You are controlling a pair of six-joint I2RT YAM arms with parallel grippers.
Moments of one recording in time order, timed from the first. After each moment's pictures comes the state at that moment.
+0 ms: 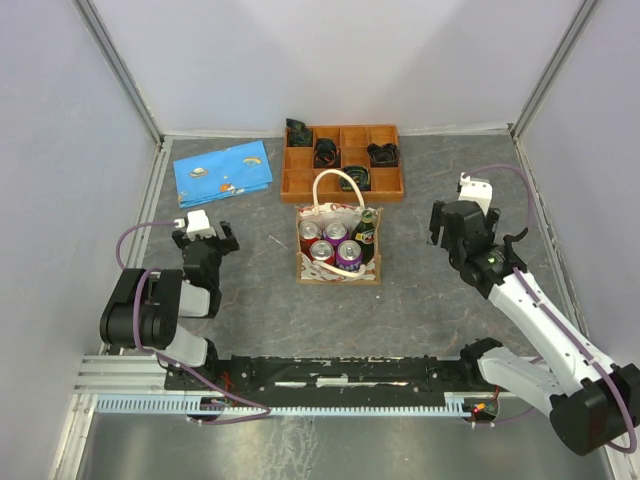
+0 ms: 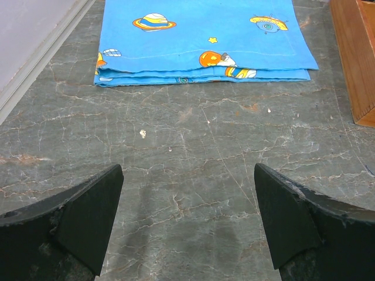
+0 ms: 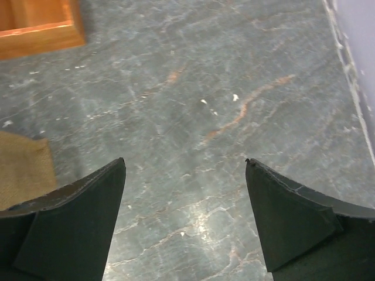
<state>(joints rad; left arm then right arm) -0.03 1.51 0.19 1.19 -0.23 -0.06 0.40 0.98 0.81 -0.50 0.62 0.33</state>
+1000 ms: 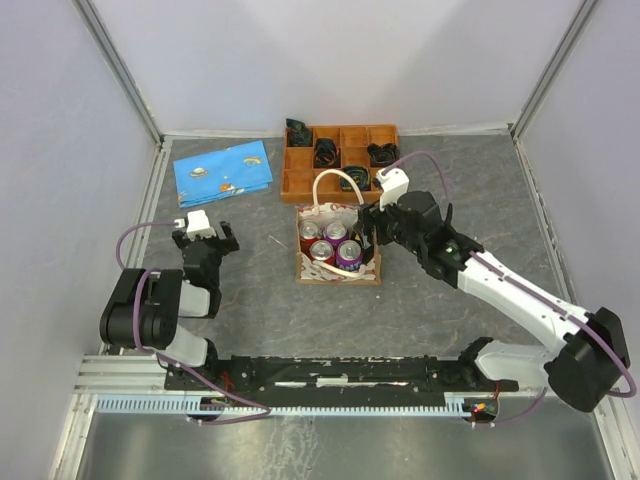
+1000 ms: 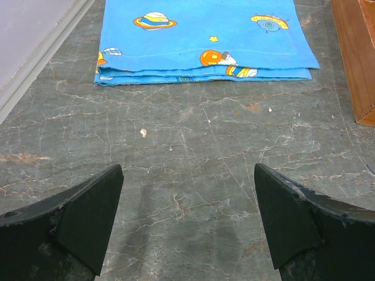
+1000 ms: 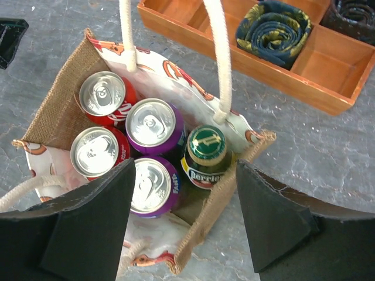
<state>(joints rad) -0.03 1.51 0.19 1.19 -0.23 -0.06 0.68 1.18 0.90 -0.14 0.09 0.15</state>
